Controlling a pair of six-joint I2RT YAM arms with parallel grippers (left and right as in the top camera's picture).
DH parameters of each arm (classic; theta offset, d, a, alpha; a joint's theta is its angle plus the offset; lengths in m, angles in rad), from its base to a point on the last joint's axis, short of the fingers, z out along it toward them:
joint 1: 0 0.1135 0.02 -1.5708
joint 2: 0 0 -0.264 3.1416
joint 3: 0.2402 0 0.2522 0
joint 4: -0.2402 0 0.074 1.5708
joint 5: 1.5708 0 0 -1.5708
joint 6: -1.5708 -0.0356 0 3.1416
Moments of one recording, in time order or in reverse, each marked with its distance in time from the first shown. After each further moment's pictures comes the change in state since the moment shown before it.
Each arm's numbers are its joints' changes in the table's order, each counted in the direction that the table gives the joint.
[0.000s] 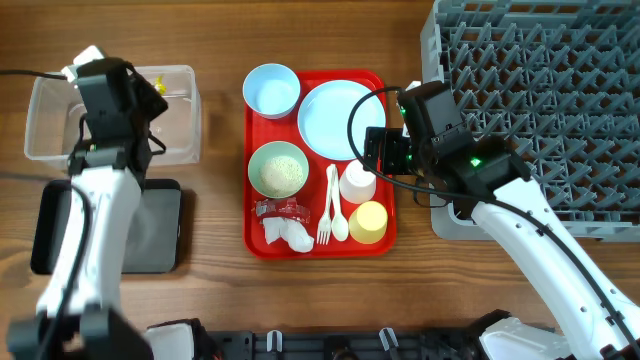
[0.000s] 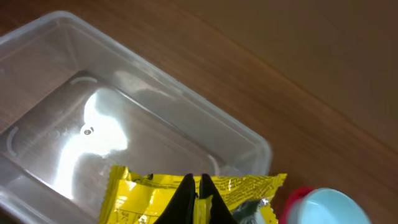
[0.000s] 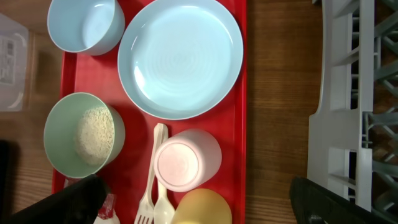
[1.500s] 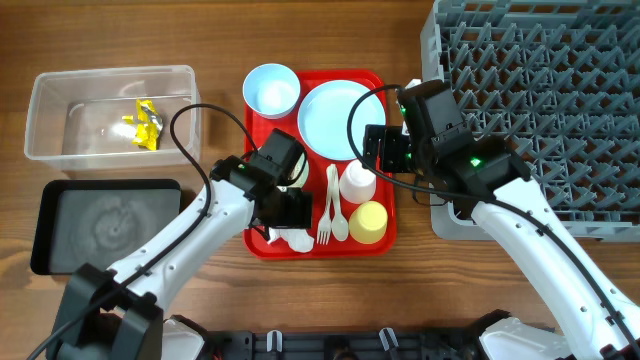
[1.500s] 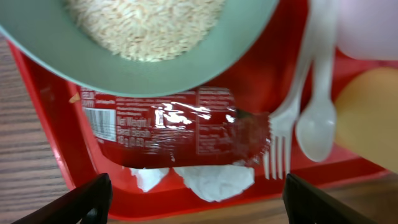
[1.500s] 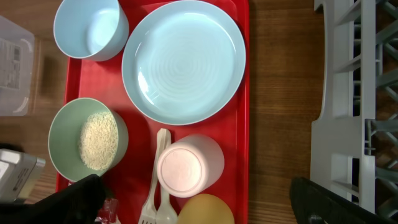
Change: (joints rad) left arm -0.668 0.070 -0.108 -0.592 0.278 0.042; right arm 0.000 0.000 0.000 0.022 0.000 0.000
